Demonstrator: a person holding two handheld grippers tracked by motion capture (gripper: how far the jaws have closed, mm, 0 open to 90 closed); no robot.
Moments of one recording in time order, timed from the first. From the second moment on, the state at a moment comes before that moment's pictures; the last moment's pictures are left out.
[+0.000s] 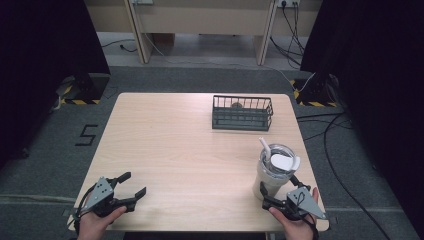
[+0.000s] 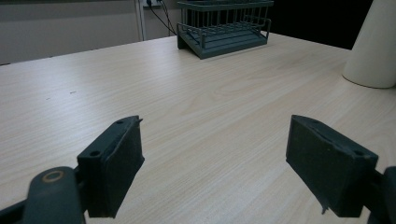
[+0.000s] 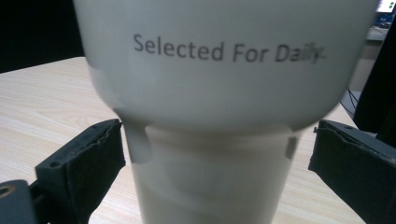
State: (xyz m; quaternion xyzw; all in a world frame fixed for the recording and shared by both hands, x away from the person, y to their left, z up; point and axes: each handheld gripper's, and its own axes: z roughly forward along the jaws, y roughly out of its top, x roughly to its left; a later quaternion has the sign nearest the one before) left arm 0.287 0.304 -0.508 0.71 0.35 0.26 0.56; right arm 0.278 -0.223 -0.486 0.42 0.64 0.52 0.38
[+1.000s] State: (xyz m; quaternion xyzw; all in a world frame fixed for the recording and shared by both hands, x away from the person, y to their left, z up) left arm 0.287 0.304 -0.507 0.71 0.35 0.26 0.56; right arm 0.296 -0.214 -0.492 0.42 0.62 0.53 0.39
